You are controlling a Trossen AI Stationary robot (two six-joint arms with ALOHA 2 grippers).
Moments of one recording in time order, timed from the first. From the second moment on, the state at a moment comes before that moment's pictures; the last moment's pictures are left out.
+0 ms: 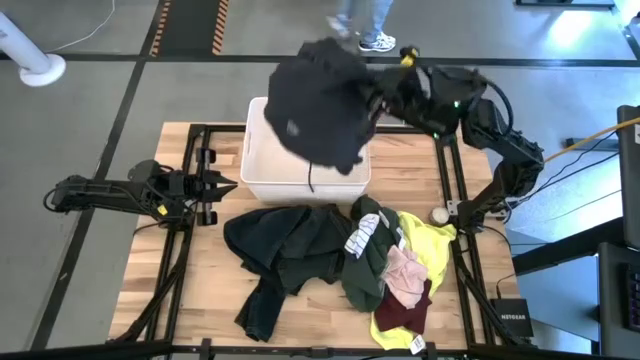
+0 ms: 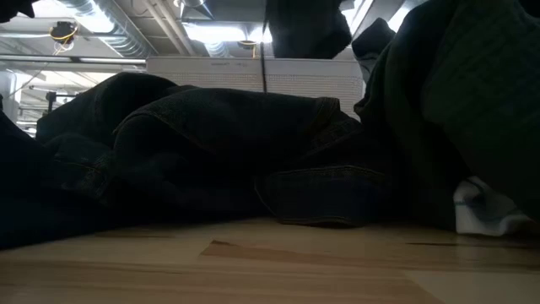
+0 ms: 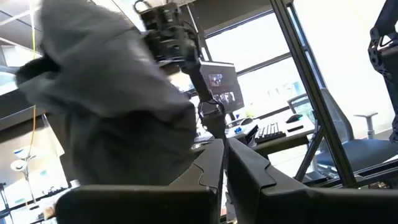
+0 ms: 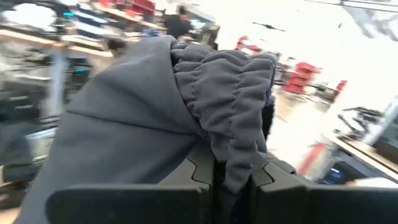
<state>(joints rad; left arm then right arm) -0.01 0.45 0.38 0.46 0.02 0.37 -0.07 1.61 2.25 -0.64 0.53 -0.33</state>
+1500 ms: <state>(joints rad) -0.01 0.45 0.38 0.45 0.02 0.37 -0.23 2.10 2.08 -0.97 0.40 -0.22</state>
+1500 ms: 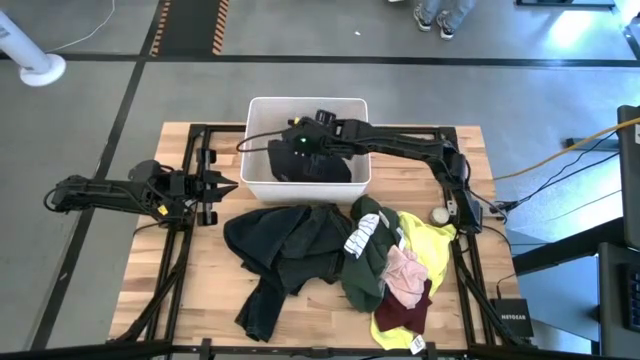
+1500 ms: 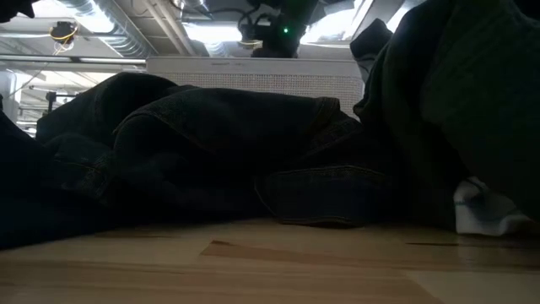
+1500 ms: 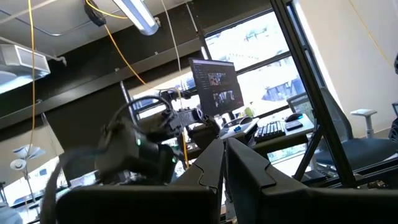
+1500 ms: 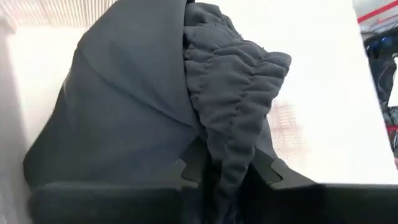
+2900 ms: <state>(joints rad) -0.01 0.45 0.38 0.46 -0.09 0.45 0.44 2.04 2.24 -1.33 0.32 0.10</state>
